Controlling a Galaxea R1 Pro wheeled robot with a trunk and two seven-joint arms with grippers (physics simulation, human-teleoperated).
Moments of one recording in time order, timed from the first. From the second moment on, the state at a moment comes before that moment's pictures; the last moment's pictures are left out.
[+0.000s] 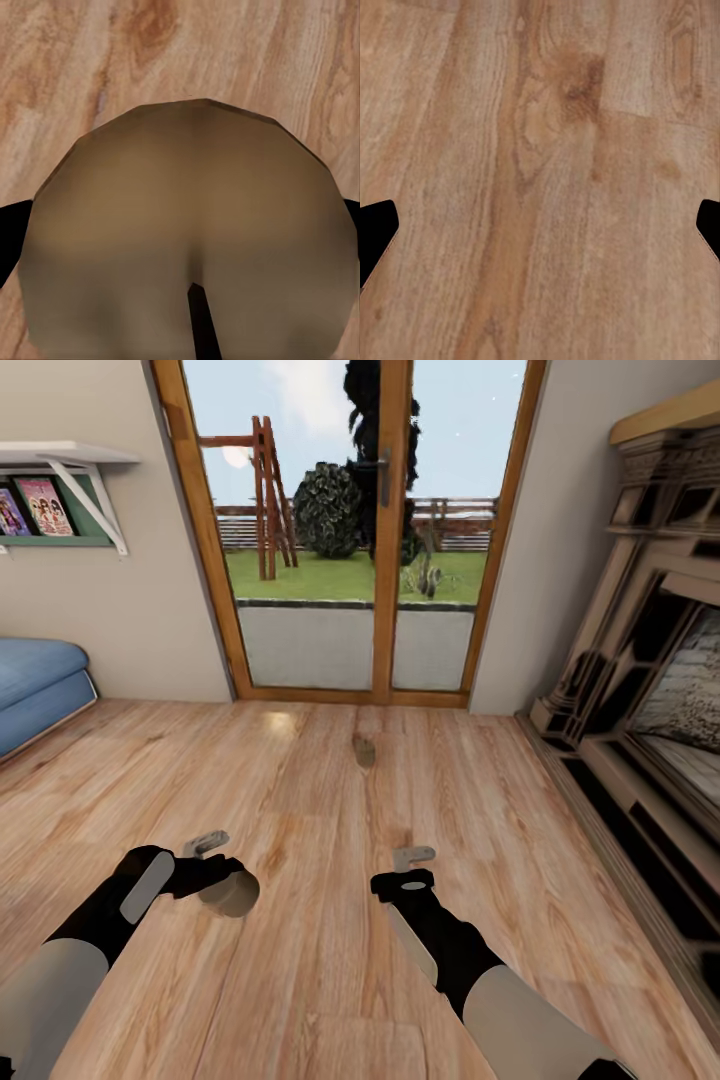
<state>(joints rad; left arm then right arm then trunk) -0.75 0.26 -0.16 -0.75 0.72 0.79 0.09 -0.70 0.17 0.48 -0.67 -0.33 0.38 -0.42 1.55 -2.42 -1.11</state>
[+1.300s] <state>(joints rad) -0.75 0.26 -0.16 -0.75 0.72 0.79 0.09 -0.70 0.17 0.46 -0.67 -0.33 0.35 -0.34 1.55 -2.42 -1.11</state>
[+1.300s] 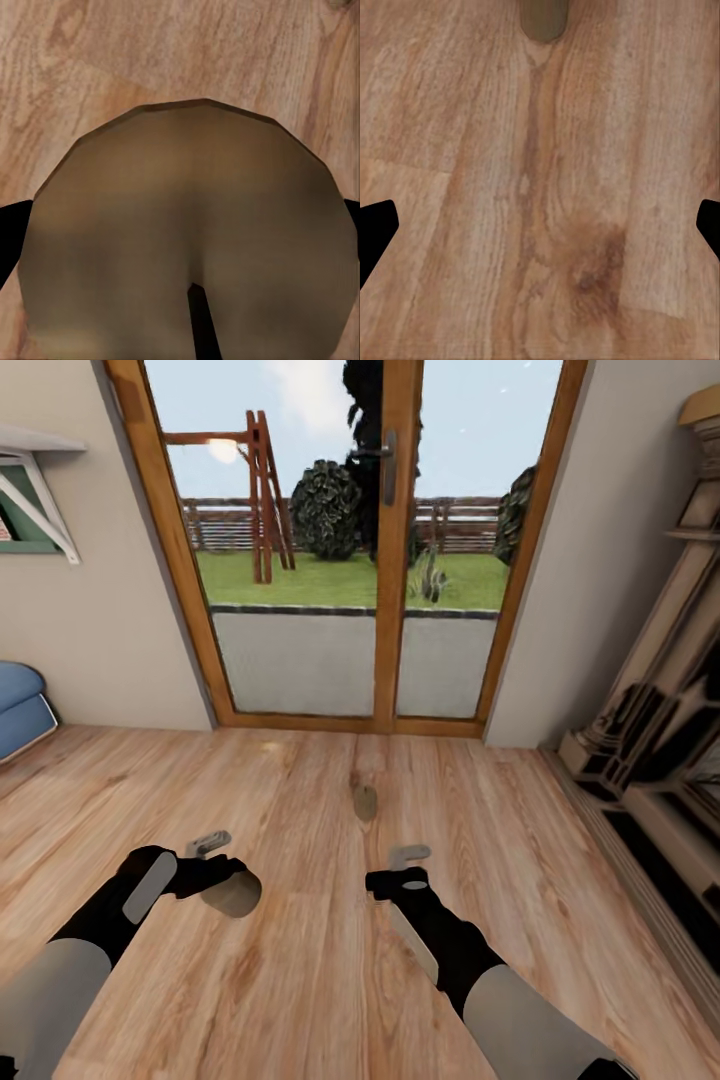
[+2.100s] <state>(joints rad) -0.75 0.24 -0.17 -0.75 0.72 0.79 0.09 -0.70 0.17 0.42 -0.67 -0.32 0.35 -0.35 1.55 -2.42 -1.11</state>
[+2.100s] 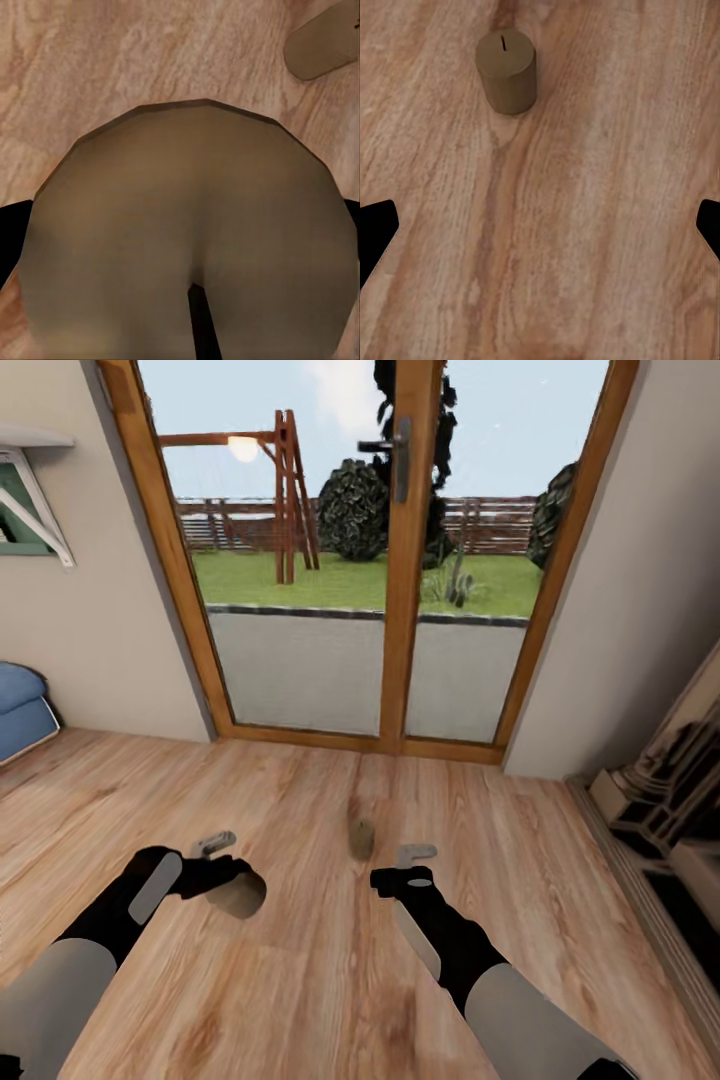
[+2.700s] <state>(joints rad) -0.75 0.24 -0.17 -0.75 0.72 0.79 0.08 -0.70 0.17 0.42 -0.64 -0.32 0.29 -0.35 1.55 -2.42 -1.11</state>
